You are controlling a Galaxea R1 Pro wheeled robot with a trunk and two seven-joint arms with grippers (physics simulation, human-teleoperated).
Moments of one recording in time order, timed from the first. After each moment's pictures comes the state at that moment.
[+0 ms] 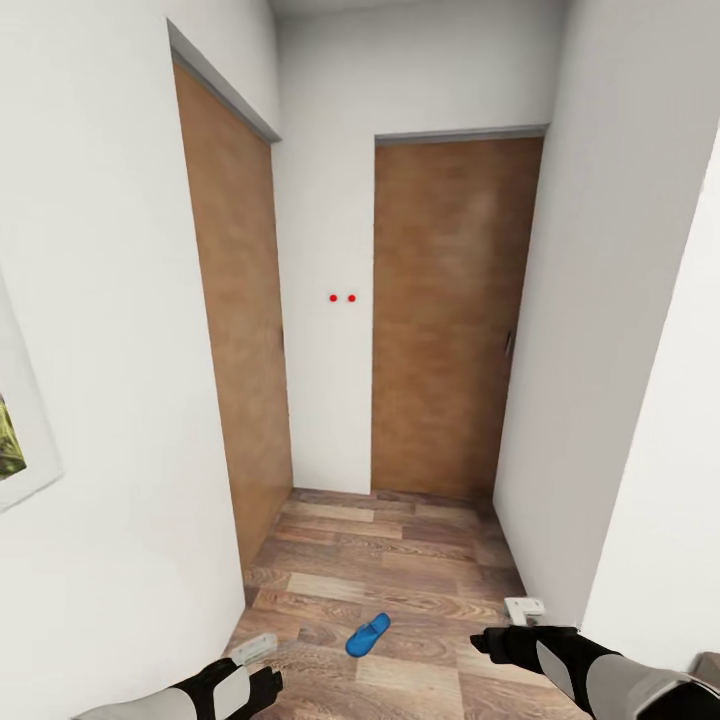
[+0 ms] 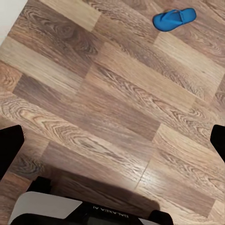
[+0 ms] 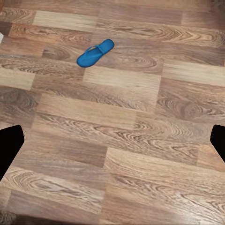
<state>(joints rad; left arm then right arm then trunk) -0.64 -0.07 -0.19 0.04 0.60 0.18 0.15 -0.71 -0.13 0.48 0.02 -0.48 0.11 0.29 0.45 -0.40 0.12</state>
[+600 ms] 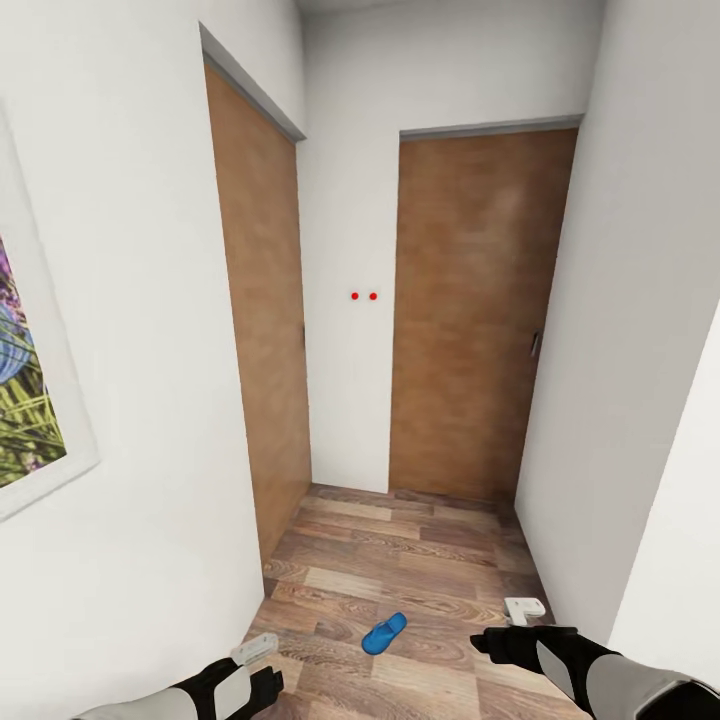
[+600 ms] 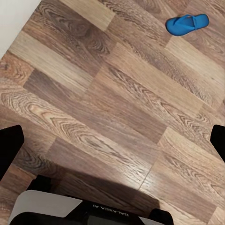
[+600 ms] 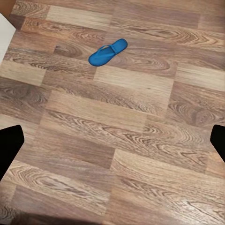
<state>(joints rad) -0.64 -0.08 -0.19 0.04 0.60 0.18 0.15 -0.71 -0.13 0.48 0.02 -0.48 0.11 0.29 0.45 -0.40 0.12</state>
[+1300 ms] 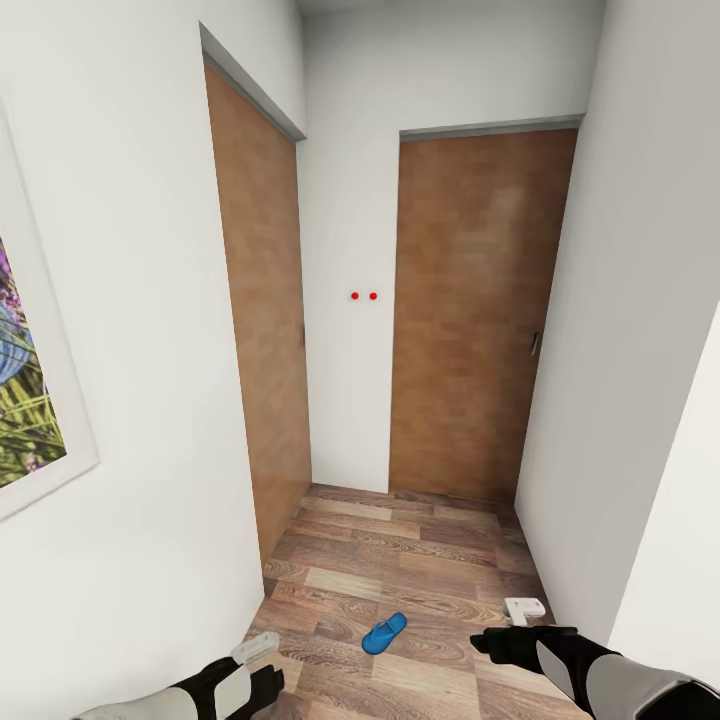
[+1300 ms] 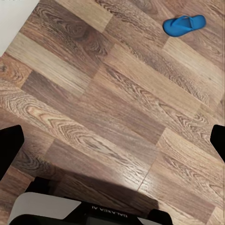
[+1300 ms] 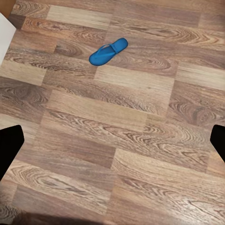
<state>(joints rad) -0.64 -0.08 -0.20 0.03 0.60 0.18 0.14 -0.71 -0.13 0.47 0.02 -0.48 0.12 0.29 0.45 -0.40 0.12</state>
